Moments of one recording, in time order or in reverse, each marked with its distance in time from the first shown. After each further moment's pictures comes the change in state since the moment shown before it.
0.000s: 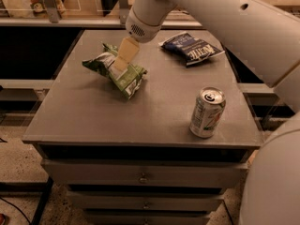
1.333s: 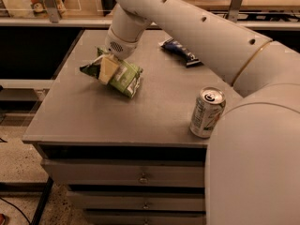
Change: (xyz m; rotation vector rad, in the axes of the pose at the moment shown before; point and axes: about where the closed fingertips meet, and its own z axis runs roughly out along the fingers) arm -0.027 0.050 0.071 -0.197 0.021 -0.029
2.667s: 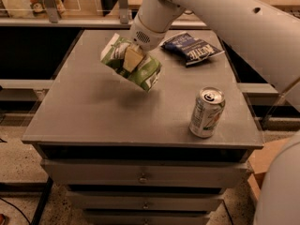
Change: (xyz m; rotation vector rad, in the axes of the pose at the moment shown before) arm 0.046 -0.006 -0.069 0.077 -0.021 0.025
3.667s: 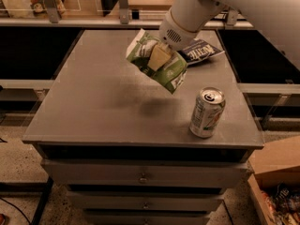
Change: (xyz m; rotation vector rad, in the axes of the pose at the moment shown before) arm 0.055 -0.007 -0.051 0.072 -0.013 0.063
